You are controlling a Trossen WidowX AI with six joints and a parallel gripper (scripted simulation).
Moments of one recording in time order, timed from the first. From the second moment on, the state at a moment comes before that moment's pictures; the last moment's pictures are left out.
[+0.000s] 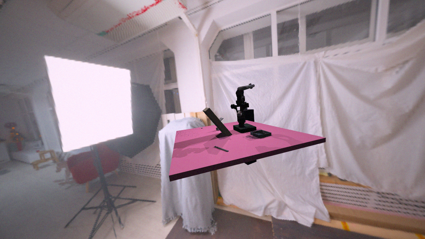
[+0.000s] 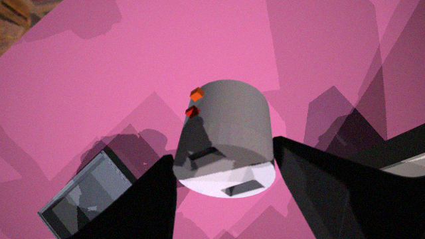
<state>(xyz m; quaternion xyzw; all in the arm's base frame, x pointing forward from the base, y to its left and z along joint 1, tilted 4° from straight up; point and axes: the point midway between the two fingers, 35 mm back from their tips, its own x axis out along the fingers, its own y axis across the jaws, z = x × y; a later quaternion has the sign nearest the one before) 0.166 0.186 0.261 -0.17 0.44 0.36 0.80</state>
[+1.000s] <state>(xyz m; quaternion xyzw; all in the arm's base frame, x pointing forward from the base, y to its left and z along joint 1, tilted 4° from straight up) 0.084 0.249 0.202 -0.26 0.38 0.52 0.72</state>
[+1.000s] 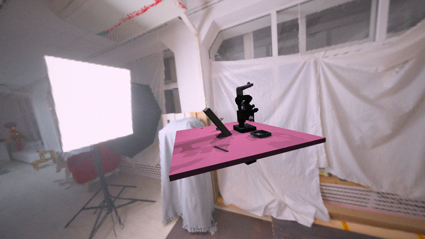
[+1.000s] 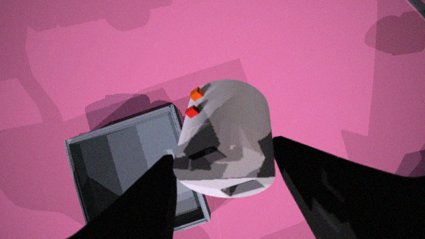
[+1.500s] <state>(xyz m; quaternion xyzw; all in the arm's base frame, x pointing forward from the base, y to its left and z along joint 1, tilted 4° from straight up) 0.023 0.264 0.154 -0.31 0.34 0.60 0.66</state>
